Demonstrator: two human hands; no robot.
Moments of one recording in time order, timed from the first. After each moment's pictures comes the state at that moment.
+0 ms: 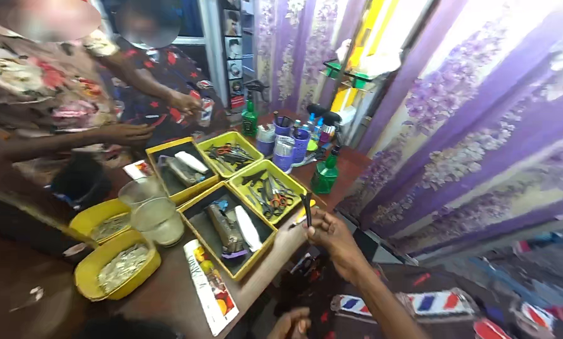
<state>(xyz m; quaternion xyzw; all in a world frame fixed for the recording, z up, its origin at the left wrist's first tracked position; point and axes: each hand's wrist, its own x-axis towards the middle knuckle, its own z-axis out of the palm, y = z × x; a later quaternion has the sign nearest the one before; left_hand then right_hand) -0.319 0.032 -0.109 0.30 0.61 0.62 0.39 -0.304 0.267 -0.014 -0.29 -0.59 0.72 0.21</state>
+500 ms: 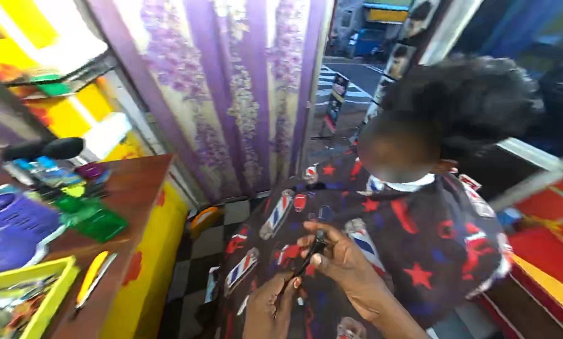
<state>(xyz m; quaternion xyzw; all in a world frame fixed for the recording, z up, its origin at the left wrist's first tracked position) -0.097 0.108 -0.015 0.69 0.39 0.46 0.40 0.092 0.111 0.044 -0.41 -0.48 0.56 0.54</state>
